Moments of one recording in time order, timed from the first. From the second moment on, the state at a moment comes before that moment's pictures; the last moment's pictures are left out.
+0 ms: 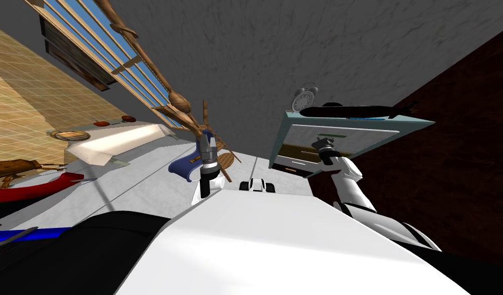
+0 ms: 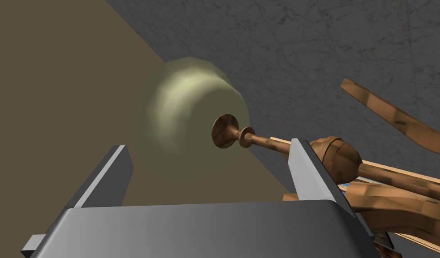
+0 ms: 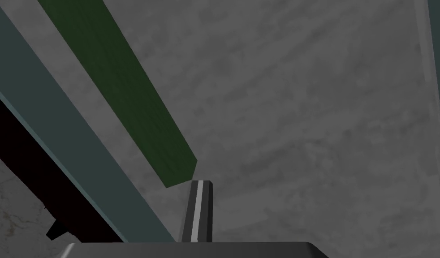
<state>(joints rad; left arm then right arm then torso) 0.49 0.04 0.04 -2.28 -0.05 -0.59 -0.15 -0.13 -0.60 -0.32 -1.31 0.69 -0.08 1.47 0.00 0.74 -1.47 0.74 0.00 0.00</state>
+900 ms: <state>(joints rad) 0.49 0.04 0.04 -2.28 -0.05 -0.59 -0.15 -0.14 -0.66 -0.30 -1.30 0.68 -0.05 1.46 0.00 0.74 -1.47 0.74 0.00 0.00</state>
